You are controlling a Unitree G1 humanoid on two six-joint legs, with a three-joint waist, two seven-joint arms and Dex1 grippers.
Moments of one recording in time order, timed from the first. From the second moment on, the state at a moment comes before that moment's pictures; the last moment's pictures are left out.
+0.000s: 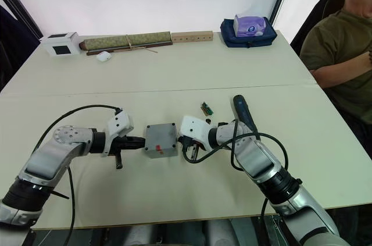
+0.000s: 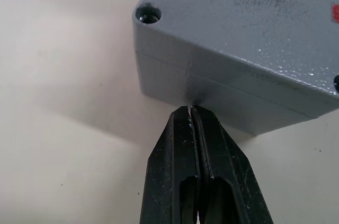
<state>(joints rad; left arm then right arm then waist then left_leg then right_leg) -0.29 0.72 -0.14 -0.19 -0.25 0.62 -1.05 -0.50 -0.51 0.46 -0.25 0.00 0.65 0.92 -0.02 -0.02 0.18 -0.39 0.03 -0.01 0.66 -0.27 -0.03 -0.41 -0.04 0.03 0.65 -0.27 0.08</state>
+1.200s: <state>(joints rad) -0.33 0.90 0.09 -0.46 -0.66 0.71 -1.17 -0.16 -0.53 -0.09 -0.57 0.36 1.04 0.67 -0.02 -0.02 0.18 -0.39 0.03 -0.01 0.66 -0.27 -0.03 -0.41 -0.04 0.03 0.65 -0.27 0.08</state>
